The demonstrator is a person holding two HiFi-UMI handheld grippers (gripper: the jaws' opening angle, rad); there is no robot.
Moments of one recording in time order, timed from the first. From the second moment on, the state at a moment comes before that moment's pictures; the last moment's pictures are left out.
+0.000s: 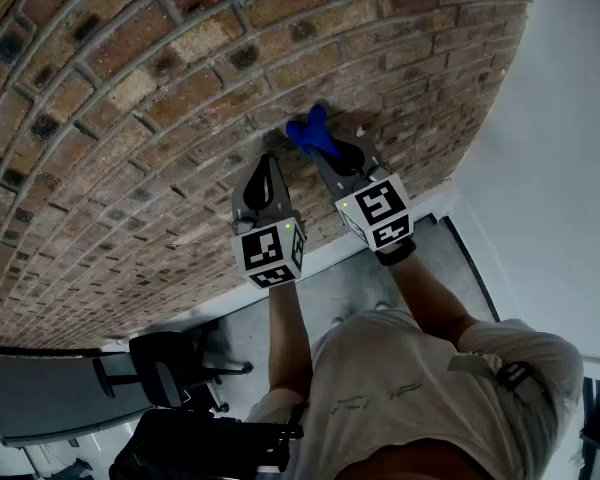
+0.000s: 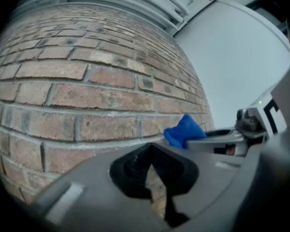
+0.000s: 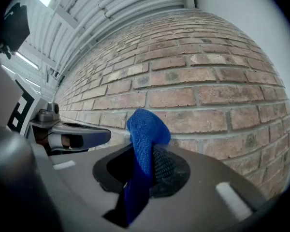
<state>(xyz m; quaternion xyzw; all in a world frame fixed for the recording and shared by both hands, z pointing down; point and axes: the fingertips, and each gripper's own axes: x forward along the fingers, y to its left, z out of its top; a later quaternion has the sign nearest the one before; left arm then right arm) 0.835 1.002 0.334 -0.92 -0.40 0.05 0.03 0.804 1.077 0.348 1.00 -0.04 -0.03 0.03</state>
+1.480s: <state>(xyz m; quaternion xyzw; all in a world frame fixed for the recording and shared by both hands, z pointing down) 0.635 0.442 0.336 -0.96 0.26 0.02 0.05 0.688 0.481 0.349 0.73 -0.68 -0.04 -0.02</state>
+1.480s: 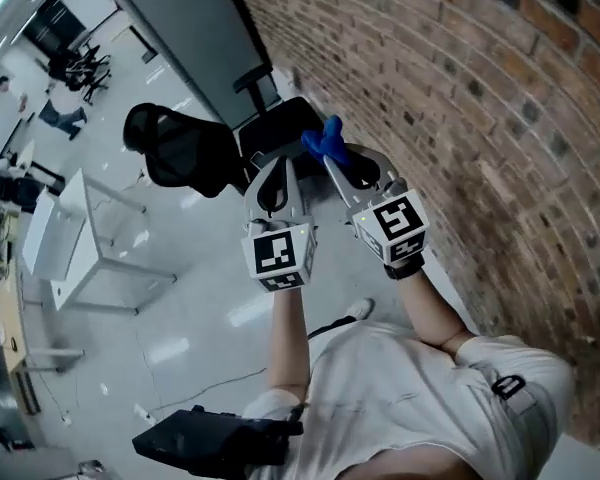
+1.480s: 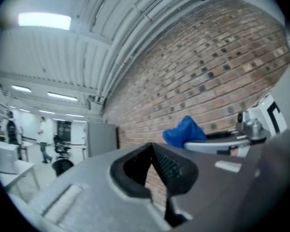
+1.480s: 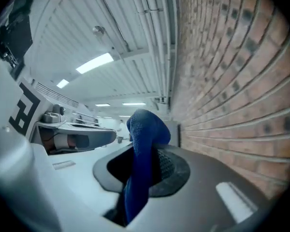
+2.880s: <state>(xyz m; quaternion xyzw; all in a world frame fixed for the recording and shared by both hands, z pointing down) 0.165 0.358 0.379 -0.63 0.78 0.03 0.02 0.232 0.345 0.374 0.18 -0.98 -0.02 0.00</state>
